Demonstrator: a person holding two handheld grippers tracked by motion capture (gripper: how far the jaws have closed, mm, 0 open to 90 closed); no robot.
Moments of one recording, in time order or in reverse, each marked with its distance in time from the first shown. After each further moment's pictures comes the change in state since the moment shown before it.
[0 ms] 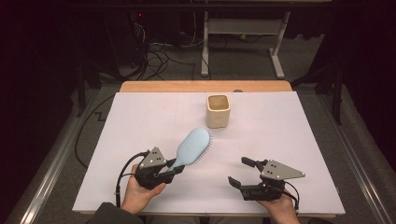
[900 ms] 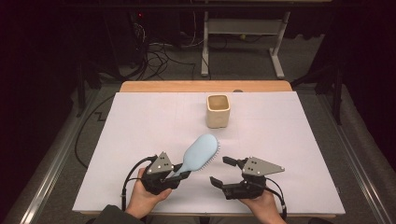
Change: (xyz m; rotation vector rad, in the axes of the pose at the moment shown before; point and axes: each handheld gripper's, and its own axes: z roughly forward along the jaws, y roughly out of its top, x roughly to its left) left arm -0.015 0.000 0.011 0.019 -0.021 0.036; right arm 0.021 0.016 0.037 -0.005 0.087 0.032
